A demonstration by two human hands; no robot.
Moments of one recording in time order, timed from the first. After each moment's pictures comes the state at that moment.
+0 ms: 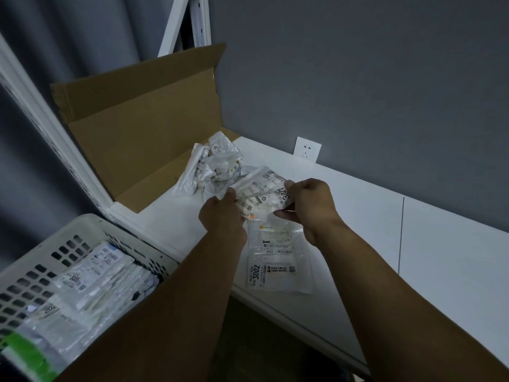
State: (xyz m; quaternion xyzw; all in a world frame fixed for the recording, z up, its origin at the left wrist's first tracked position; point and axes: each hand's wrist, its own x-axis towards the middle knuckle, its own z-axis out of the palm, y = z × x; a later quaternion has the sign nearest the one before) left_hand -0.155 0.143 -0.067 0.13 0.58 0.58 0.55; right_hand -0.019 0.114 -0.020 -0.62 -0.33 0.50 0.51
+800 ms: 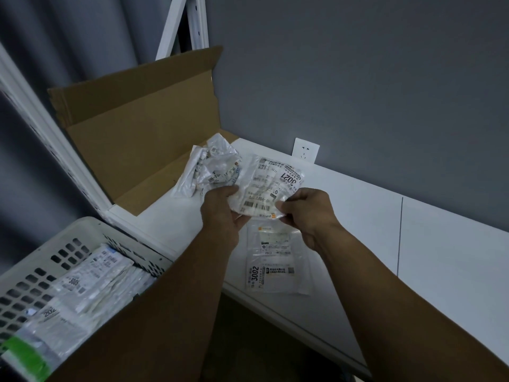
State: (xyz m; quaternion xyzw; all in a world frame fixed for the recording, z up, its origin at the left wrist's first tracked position) left_hand -0.162 0.137 -0.051 0.13 0.47 0.56 0.67; right_hand -0.010 0.118 -0.043 -0.64 -0.35 0.49 0.48
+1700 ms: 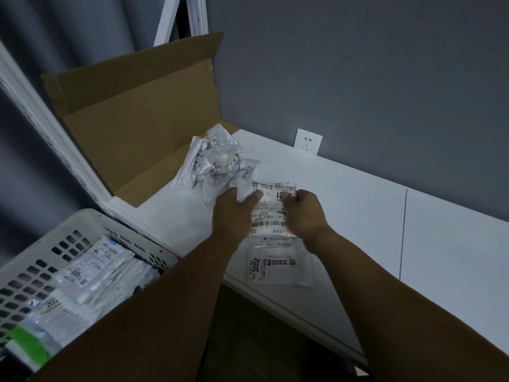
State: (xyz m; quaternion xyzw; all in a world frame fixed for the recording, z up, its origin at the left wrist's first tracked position) left_hand -0.154 0.129 -0.088 0.46 0.58 0.48 0.48; right_hand -0.016 0.119 -0.072 -0.71 -0.46 0.39 0.36
